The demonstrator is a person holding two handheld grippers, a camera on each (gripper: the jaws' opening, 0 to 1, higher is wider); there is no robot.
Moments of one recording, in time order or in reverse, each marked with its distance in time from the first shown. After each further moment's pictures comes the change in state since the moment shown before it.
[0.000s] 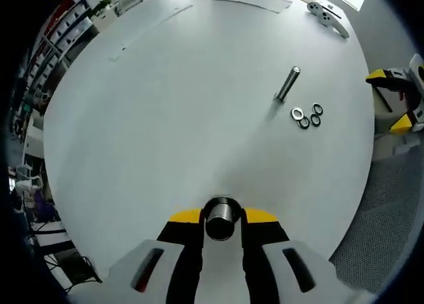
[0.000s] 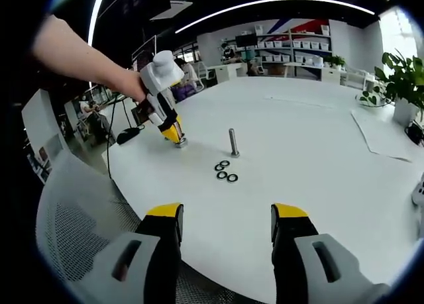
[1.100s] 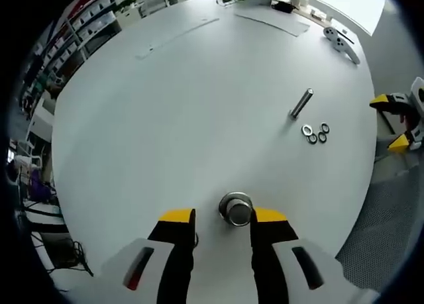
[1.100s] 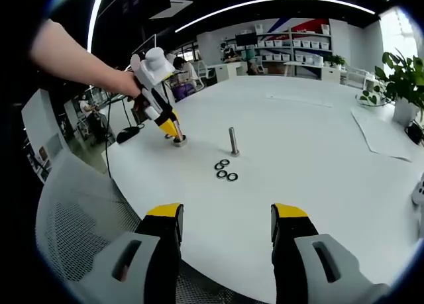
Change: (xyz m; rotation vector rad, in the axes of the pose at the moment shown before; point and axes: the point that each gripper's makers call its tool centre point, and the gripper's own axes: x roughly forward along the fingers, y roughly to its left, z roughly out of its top) left arm -0.018 0.020 -0.004 -0.112 -0.119 0.041; right arm 0.000 0.000 -0.001 -0.001 0.006 0.001
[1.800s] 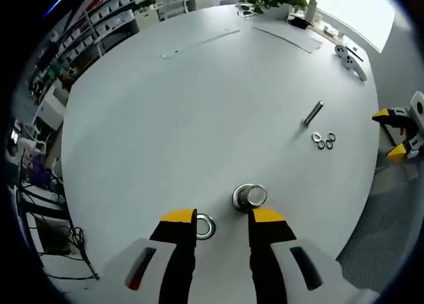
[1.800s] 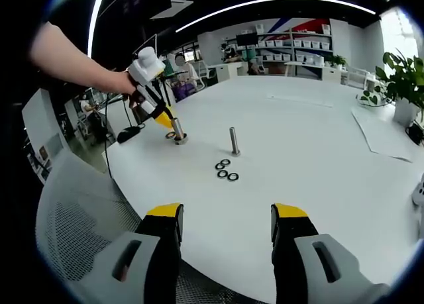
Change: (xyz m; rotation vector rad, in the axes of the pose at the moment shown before) left arm -0.014 0.020 -0.009 -0.084 -0.057 0.022; right arm 0.000 0.001 0.000 -0.003 0.002 0.004
